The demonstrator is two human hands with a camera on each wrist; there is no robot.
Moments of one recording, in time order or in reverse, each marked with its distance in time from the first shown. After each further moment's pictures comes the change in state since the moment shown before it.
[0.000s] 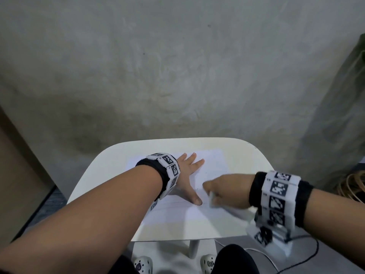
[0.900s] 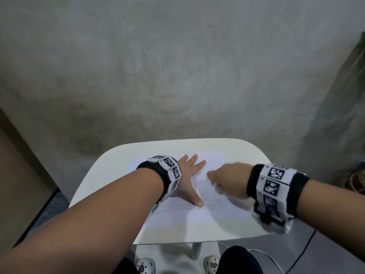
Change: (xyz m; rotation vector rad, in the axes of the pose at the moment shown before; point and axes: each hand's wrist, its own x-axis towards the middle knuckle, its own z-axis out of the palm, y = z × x) left_hand -0.003 0.002 -0.004 0.005 -0.034 0.012; right_hand 0.011 0.013 -0.011 -0.128 0.072 0.087
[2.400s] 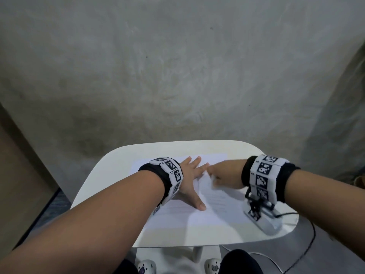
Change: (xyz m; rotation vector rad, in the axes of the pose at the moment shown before) left_hand 0.008 -0.007 0.003 -0.030 0.018 0.027; right_hand 0.015 -0.004 -0.021 0.050 -0.075 0.035
